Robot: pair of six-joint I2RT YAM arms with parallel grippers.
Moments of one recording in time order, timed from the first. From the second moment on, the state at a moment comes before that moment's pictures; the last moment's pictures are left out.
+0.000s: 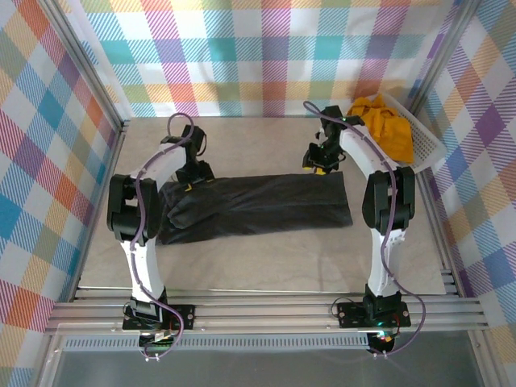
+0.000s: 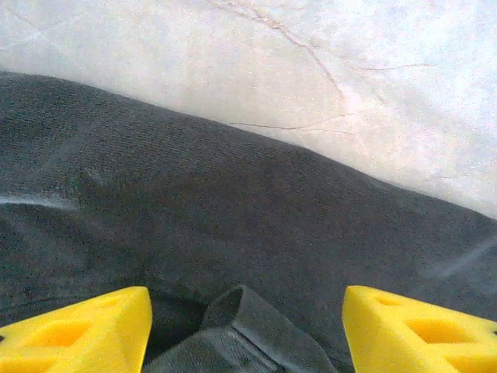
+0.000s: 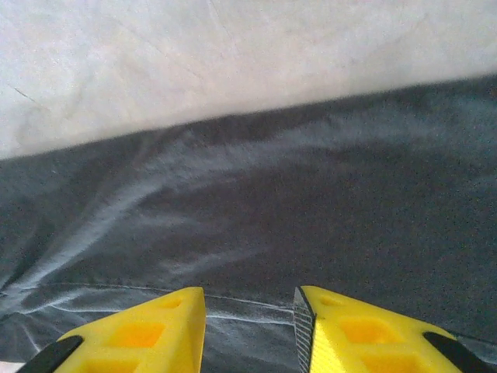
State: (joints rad) left arm -0.21 1.99 1.59 -0.92 -0.05 -0.61; right arm 0.25 2.12 1.86 -1.10 -0.29 0.41
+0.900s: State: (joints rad) left arm -0.22 1.91 1.42 -0.89 0.00 -0.63; right arm 0.29 1.99 1.71 -1.06 -0.30 0.42
